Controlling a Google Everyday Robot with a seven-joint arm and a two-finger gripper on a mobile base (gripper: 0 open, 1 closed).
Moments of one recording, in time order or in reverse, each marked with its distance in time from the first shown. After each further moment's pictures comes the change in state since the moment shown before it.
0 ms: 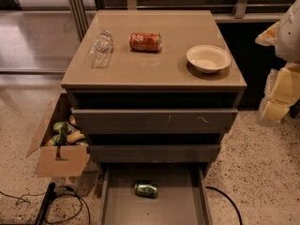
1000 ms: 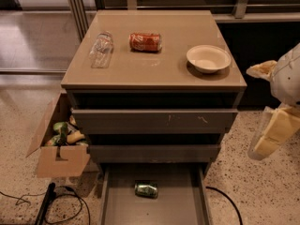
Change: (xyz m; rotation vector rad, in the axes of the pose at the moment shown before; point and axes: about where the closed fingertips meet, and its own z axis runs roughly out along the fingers) arm 0.006 0.042 0.043 -0.047 -0.159 0.005
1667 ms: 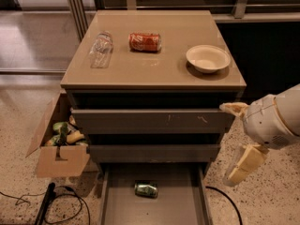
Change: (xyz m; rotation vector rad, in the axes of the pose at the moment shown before) arm 0.010 0.036 0.095 -0.123 -0.218 -0.002
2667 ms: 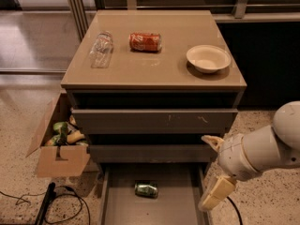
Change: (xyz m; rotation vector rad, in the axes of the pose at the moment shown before) arm 0.031 0.032 0.100 -0.061 -0.049 0.064
